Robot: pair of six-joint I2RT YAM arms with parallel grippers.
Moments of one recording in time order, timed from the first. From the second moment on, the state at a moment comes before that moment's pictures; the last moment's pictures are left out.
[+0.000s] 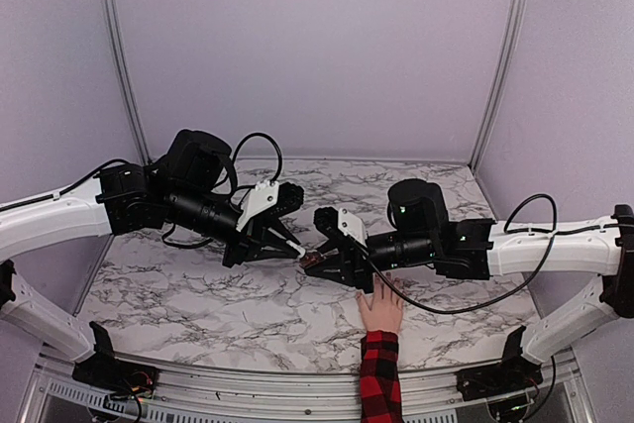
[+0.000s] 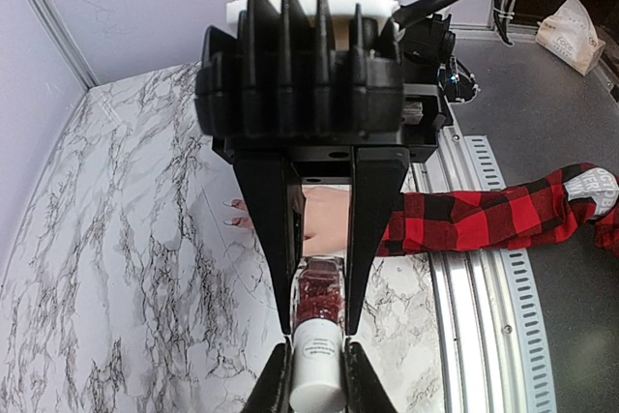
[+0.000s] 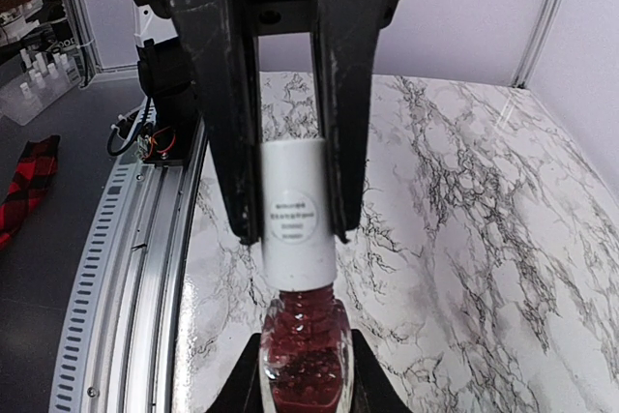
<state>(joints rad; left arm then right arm) -0.99 1.34 1.20 -0.47 0.46 0.41 1.02 1.35 0.87 0.09 -0.43 -0.21</state>
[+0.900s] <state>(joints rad) -0.99 1.34 1.20 -0.48 0.45 0.44 1.02 1.35 0.87 0.08 -0.39 -0.21</state>
